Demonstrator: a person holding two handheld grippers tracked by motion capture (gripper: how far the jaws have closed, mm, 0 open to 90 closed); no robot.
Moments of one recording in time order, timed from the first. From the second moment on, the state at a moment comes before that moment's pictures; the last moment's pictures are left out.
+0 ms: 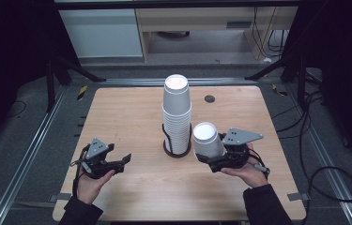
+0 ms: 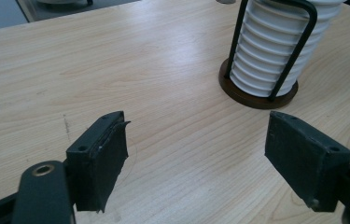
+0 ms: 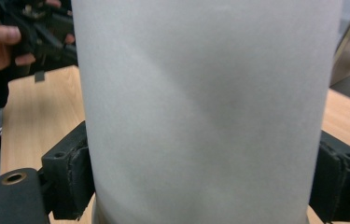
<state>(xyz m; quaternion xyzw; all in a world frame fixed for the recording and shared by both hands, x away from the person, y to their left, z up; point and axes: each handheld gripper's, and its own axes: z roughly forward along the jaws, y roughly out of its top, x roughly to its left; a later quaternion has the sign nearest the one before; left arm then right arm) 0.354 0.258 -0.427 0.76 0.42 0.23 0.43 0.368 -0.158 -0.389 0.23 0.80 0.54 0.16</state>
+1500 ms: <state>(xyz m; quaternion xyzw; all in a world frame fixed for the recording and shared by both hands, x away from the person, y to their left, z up) 0.344 0.204 -0.391 0.82 0.27 0.14 0.48 0.375 -0.086 -0.436 0.12 0.89 0.43 0.07</state>
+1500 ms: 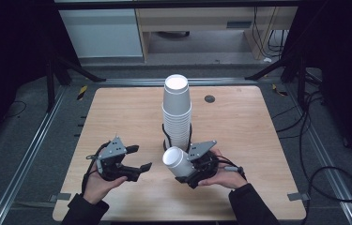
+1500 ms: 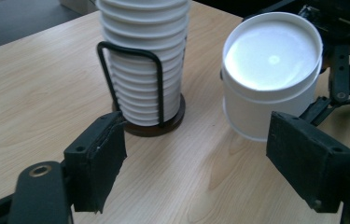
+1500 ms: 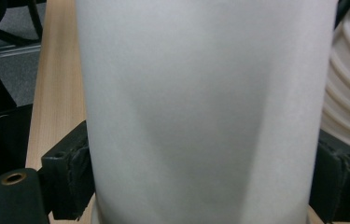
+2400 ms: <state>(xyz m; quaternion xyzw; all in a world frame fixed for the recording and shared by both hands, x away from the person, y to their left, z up) 0.348 0.175 -0.406 0.85 0.23 0.07 0.46 0.374 -0.054 -0.447 0.07 0.92 0.39 0.07</state>
